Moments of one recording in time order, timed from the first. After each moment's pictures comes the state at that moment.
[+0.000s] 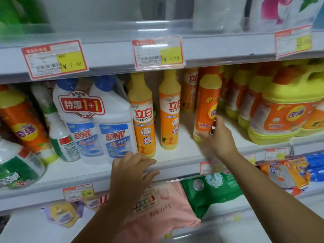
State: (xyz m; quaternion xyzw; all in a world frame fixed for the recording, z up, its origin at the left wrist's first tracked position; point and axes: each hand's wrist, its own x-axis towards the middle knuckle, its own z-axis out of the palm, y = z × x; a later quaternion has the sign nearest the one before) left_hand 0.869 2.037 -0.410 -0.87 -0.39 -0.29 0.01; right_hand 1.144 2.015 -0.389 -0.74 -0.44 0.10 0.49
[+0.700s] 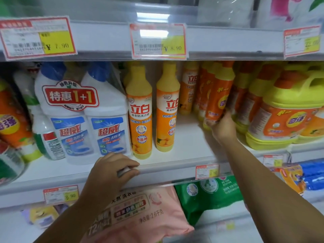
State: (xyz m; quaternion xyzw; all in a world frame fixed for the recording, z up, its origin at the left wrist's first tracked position) left_hand 0.843 2.065 -0.414 -0.86 -0.37 -0.32 -0.14; right_hand 1.204 2.059 -0.389 -0.76 -0.38 0.05 0.52
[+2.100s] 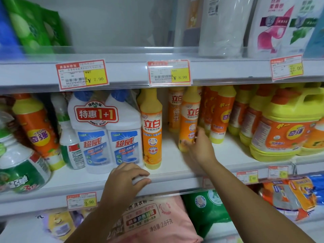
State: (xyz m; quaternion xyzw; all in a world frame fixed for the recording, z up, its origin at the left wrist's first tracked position) left_hand 0.847 2.053 -0.407 -0.84 -0.40 -0.34 -0.16; right_hand 1.099 2.048 -0.373 -0.73 -0.46 0.12 0.49
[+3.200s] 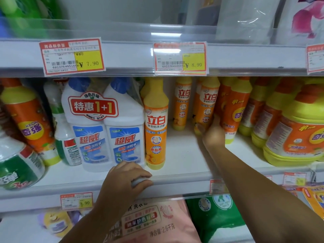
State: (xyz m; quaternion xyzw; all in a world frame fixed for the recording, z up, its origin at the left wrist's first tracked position) left_hand 0.845 2.063 -0.415 -0.86 -0.37 -0.33 -0.14; right_hand 1.155 2.109 -0.393 -0.75 -0.44 0.00 0.49
